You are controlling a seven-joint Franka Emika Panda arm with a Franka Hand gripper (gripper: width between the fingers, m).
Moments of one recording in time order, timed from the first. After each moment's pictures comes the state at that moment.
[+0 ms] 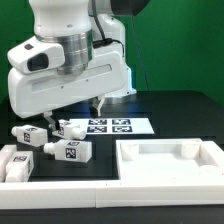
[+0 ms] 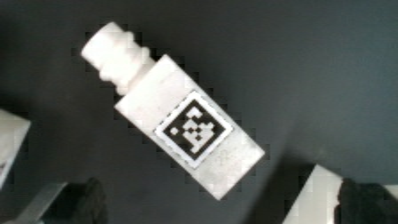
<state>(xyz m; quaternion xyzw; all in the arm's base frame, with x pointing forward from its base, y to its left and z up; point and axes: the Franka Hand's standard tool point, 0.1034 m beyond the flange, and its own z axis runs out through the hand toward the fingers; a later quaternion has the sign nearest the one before) 0.514 -0.099 0.068 -0.95 -0.28 0.09 0.06</state>
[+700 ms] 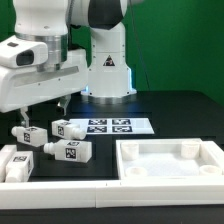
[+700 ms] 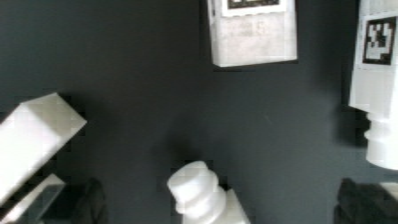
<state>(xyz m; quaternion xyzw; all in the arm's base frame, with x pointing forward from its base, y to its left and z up) 0.469 -0.159 0.062 -0.92 -0.39 0.07 -0.01</state>
